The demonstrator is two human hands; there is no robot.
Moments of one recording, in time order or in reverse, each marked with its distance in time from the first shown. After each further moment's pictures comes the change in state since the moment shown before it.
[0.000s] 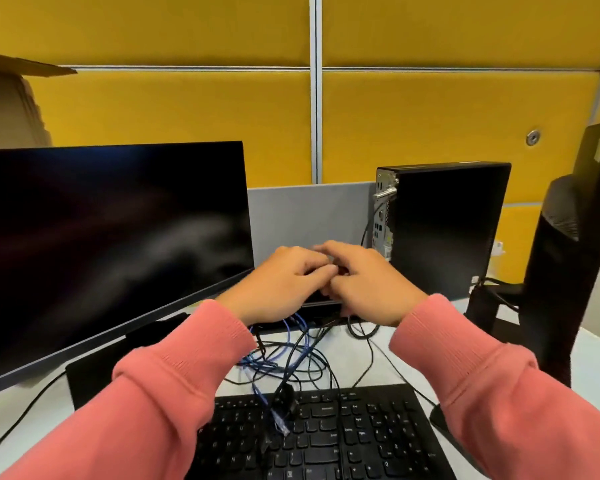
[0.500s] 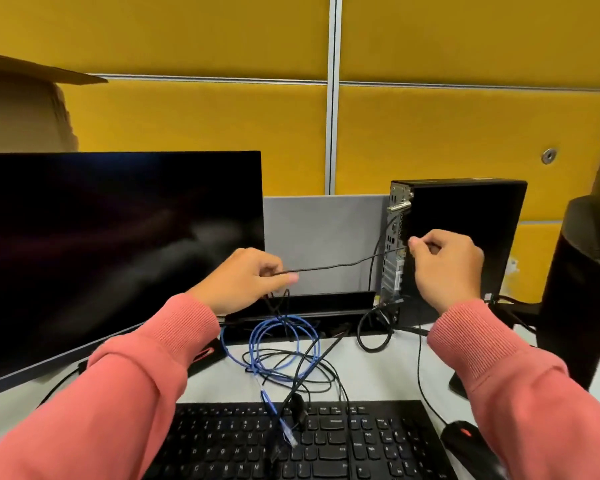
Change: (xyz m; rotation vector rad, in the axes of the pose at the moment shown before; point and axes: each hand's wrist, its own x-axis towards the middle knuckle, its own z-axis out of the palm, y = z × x) left_hand -0.012 -0.074 -0.040 0.084 0.103 -0.129; right_hand 0.013 0.049 -0.040 -0.115 0.841 0.270
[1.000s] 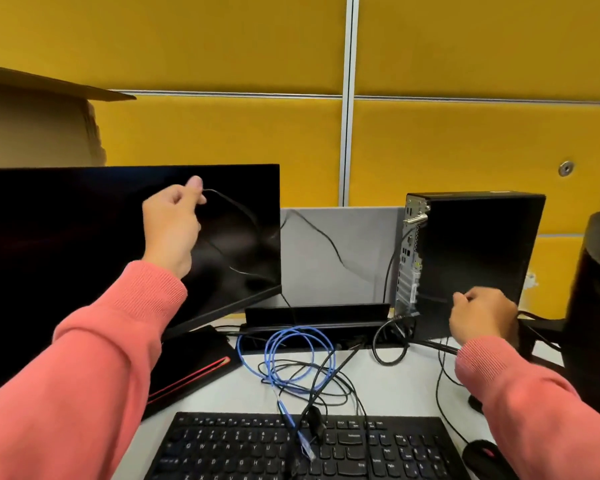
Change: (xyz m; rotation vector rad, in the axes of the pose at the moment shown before) left_hand 0.002 -0.013 -0.100 -0.557 0.937 -0.304; right_hand 0.003 0.061 0.011 -0.309 0.015 0.376
